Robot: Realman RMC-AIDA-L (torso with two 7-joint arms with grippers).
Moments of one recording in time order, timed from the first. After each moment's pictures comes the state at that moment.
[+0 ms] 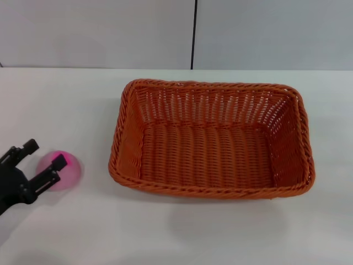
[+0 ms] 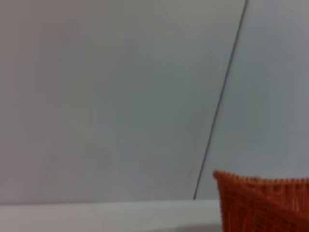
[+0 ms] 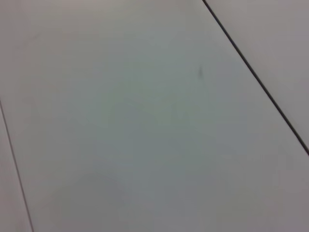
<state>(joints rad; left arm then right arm) -0.26 -2.01 -0.62 0.22 -0.43 -1.64 2.43 0.25 2.06 -0.49 -0.40 -1.07 -1.63 1.13</state>
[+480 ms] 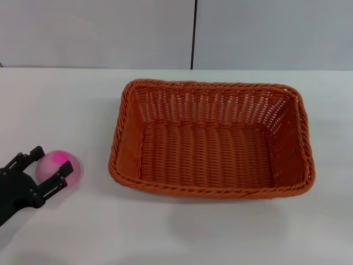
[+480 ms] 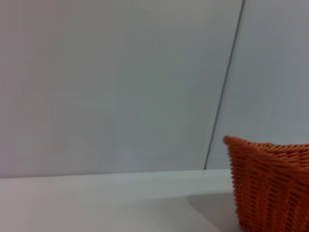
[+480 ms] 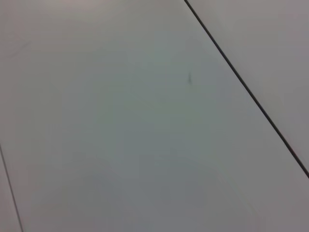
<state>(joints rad) -0.26 -2.04 -0.61 0.22 -0.43 -1.56 2.48 0.24 2.07 -0.47 -0.39 -1.07 -1.64 1.13</state>
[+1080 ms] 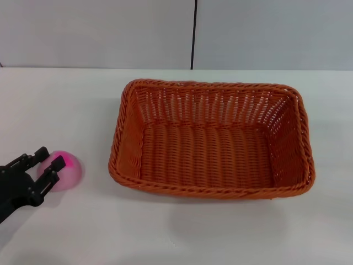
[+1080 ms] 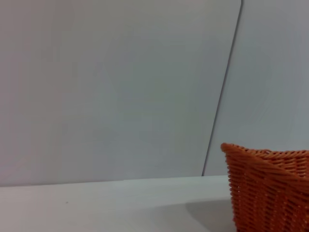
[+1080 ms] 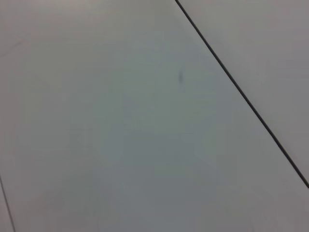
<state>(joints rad) -0.26 -2.03 -0.61 0.22 -0.44 -1.57 2.48 0.24 2.06 -0.46 -0.36 -1.07 -1.63 1.13</state>
